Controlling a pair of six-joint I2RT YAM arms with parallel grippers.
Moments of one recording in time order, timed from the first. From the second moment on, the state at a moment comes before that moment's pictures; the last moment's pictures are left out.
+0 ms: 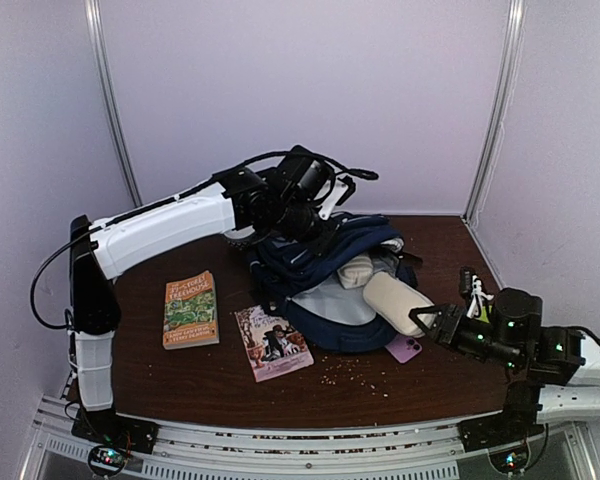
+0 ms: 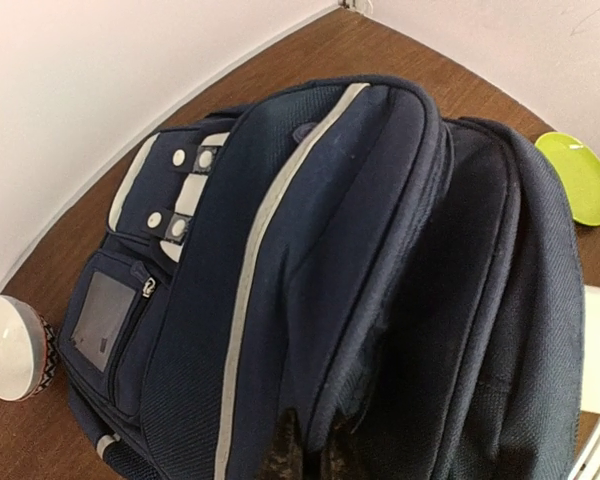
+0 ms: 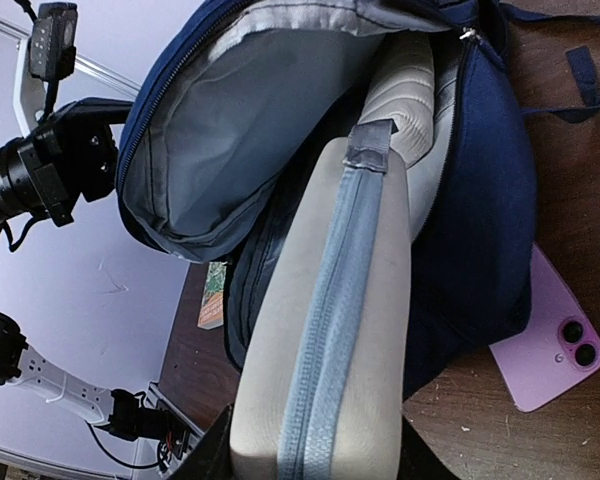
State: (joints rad) left arm -0.99 2.03 2.05 -0.75 -0.15 -0.09; right arm 1.01 0.50 0.37 -0.19 0.24 1.01
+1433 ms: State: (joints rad) left arm -0.98 2.01 1.95 -0.65 0.05 -0.26; right arm 0.93 1.69 0.59 0.84 0.33 1.24
